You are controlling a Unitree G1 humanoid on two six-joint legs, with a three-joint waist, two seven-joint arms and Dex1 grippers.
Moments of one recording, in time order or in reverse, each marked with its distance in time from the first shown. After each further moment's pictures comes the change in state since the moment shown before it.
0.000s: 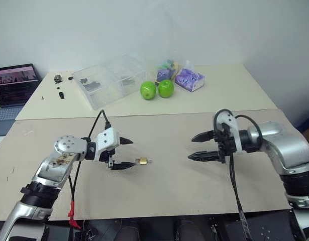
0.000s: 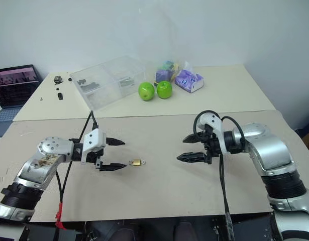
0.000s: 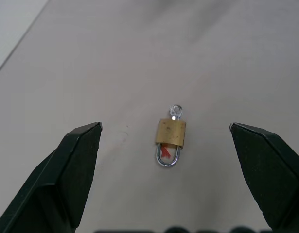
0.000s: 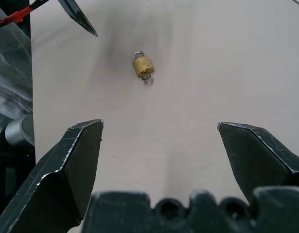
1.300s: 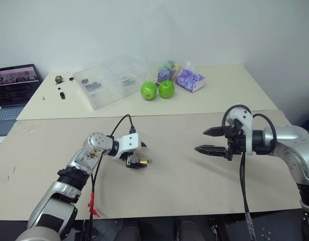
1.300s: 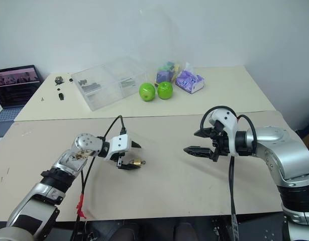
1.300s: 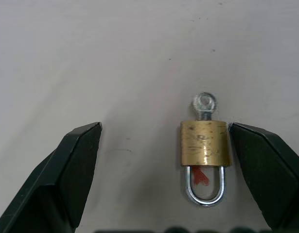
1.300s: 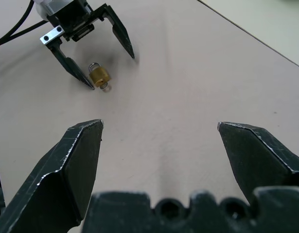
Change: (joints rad) left arm -0.180 -0.191 -0.161 0.314 0.248 -0.187 0.007; right arm 0.093 -0.058 -0.123 -0.133 0.110 0.082 -0.224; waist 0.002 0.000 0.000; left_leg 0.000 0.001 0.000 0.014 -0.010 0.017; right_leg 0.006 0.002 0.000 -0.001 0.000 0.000
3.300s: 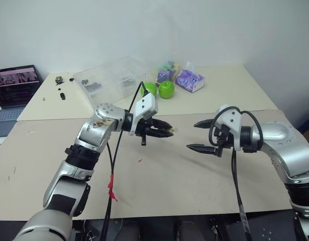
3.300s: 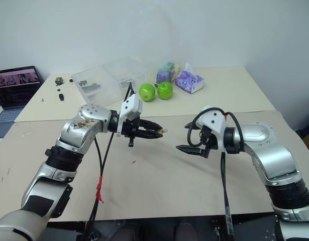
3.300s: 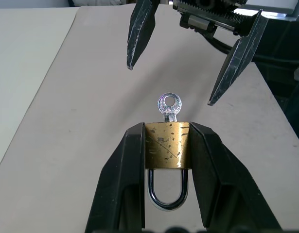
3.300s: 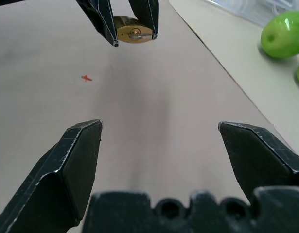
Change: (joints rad) left arm -0.269 -0.103 0.085 -0.231 -0.303 0.534 -0.048; right arm -0.019 0.042 0.110 0.009 -0.161 -0.341 -0.009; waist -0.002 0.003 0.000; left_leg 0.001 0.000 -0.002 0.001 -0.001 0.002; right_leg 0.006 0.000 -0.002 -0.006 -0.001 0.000
